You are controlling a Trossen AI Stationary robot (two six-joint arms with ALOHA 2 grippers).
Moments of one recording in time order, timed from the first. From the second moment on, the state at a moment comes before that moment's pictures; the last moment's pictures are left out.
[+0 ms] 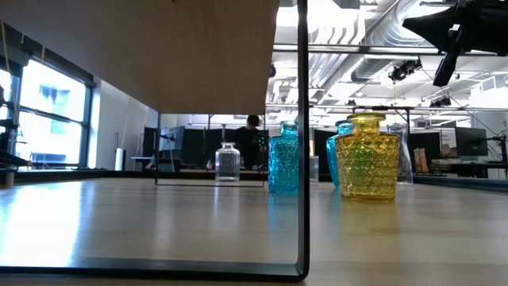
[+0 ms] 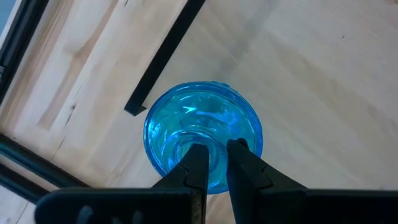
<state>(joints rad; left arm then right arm) 0.15 1.58 1.73 -1.54 -0.12 -0.42 0.29 0.07 0.01 0.57 0.64 0.47</state>
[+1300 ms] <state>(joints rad) 0.15 1.58 1.80 -1.50 -0.08 -0.39 0.29 0.07 0.01 0.56 0.64 0.44</state>
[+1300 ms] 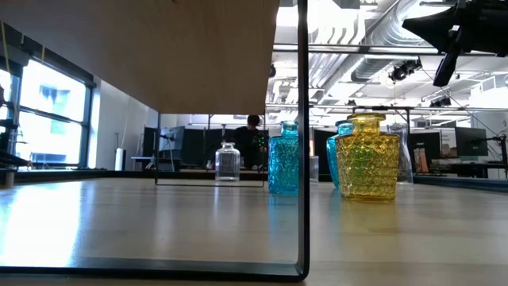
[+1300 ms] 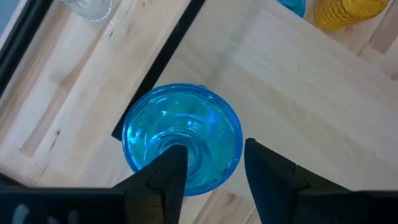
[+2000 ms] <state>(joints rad) 0.14 1.67 1.85 -1.54 -0.02 -0.35 0.29 0.07 0.01 0.56 0.59 0.47</state>
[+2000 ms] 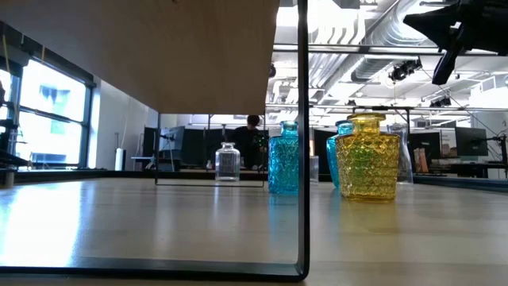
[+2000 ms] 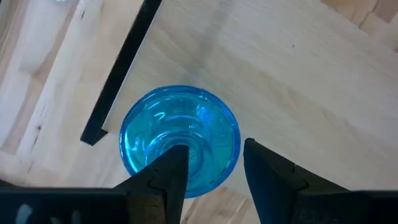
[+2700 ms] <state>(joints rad) 0.14 1.68 1.90 -1.57 -0.05 -0.34 0.29 0.07 0.01 0.56 0.59 0.47</state>
